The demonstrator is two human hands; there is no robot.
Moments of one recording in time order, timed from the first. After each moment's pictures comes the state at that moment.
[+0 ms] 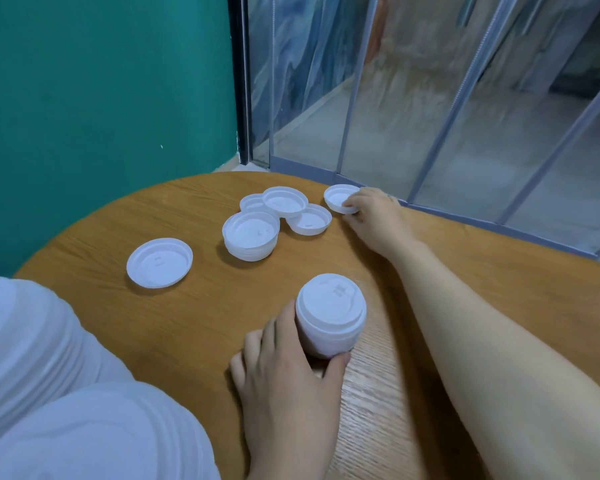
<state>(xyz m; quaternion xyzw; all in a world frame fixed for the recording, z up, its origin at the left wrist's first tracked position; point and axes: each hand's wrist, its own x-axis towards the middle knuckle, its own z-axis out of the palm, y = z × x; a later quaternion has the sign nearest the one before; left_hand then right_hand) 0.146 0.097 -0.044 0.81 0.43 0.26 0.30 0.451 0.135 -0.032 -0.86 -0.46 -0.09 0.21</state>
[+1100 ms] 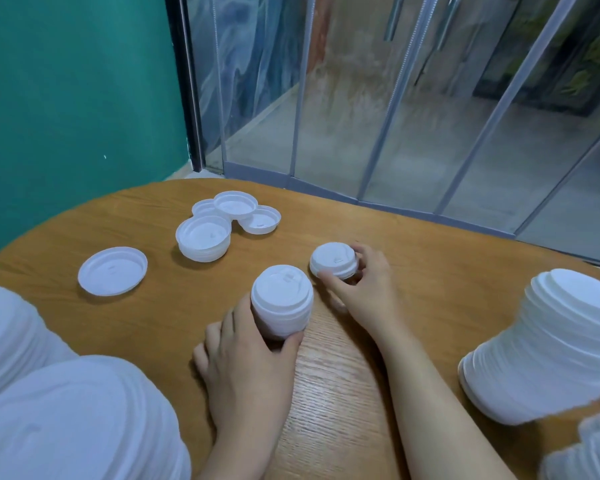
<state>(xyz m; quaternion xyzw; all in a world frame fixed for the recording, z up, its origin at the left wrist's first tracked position) 0.143 0.094 -0.035 0.82 0.43 0.25 0.29 0.330 0.010 -0.045 -0.86 -0.23 -0.01 0.45</state>
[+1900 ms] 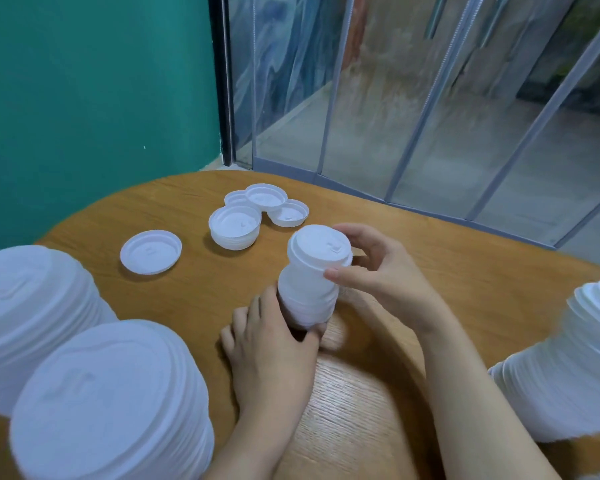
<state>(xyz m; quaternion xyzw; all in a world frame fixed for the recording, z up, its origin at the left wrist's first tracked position) 0.144 0.093 -0.038 0.82 0.43 0.26 0.27 0.307 0.019 0.018 -0.69 -0.39 0.21 0.57</state>
